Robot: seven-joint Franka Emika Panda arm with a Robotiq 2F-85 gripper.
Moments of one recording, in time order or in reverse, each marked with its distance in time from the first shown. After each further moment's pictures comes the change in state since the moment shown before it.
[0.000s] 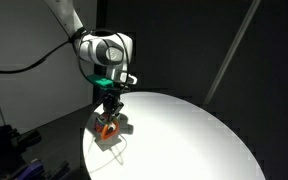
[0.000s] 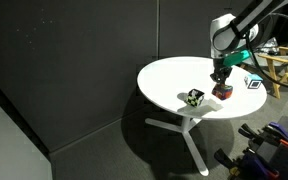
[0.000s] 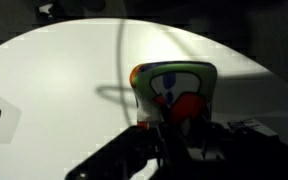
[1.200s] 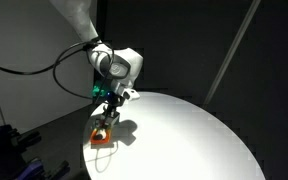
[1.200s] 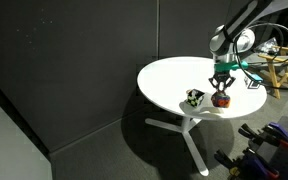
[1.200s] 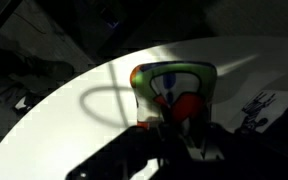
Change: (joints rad) arm -0.034 0.119 -0.023 0.064 0.269 -0.046 0.315
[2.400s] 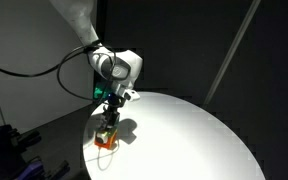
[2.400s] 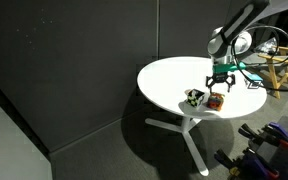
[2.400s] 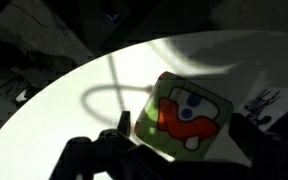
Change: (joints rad) arm 0.011 0.034 -0.002 0.024 -0.023 0.014 -0.003
